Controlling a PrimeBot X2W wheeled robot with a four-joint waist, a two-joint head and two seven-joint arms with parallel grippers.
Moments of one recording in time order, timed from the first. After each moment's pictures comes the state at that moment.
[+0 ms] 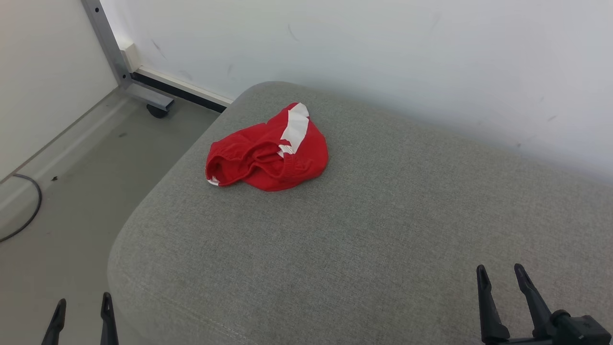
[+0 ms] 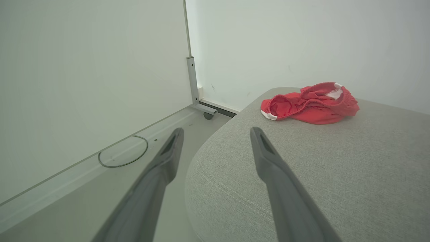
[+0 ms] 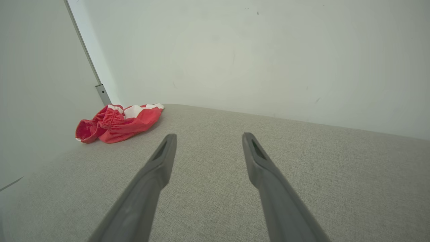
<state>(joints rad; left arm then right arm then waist) 0.15 0.26 0.04 -0.01 -0.29 0.04 -0.16 0.18 -0.09 -0.12 -0.06 0.17 0.13 -0.14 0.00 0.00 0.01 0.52</state>
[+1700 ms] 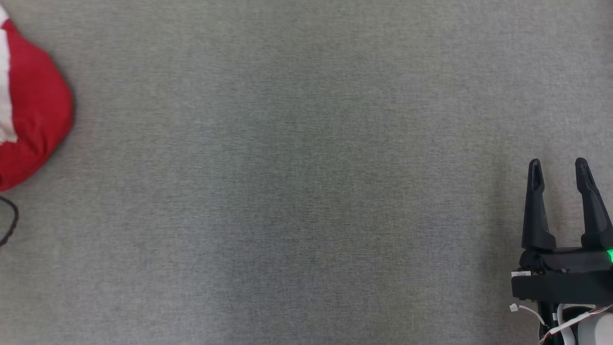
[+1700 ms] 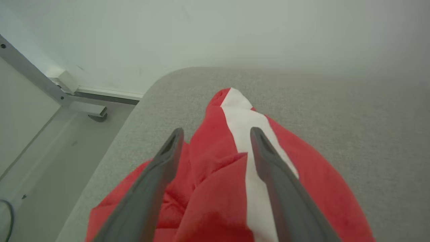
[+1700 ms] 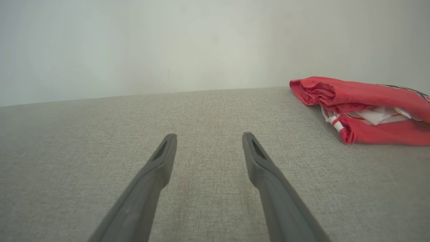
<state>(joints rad) -0.93 0.55 -0.03 0.75 -0.50 -0.12 0.11 -0.06 -0.14 -0.20 -0.21 0.15 0.13 -0.14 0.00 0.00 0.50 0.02</state>
